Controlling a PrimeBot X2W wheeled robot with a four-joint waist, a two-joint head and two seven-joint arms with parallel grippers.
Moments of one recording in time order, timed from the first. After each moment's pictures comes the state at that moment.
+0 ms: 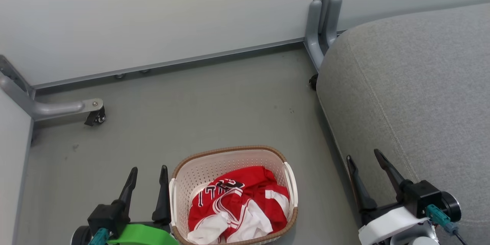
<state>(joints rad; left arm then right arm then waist) 0.03 0.05 -0.12 0.22 -0.26 -0.08 -0.26 0.01 -0.05 0.08 0.13 0.12 0.13 -0.26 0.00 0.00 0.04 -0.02</state>
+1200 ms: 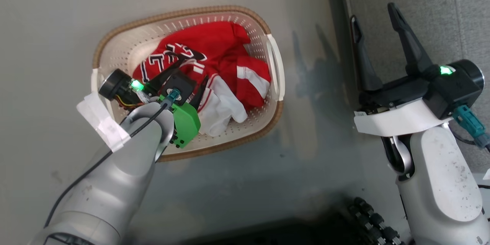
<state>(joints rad) -0.86 0.10 -0.66 1.03 -0.08 -0.13 -0.26 -0.44 -0.05 0.09 -0.01 0.09 0.13 -0.26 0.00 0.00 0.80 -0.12</state>
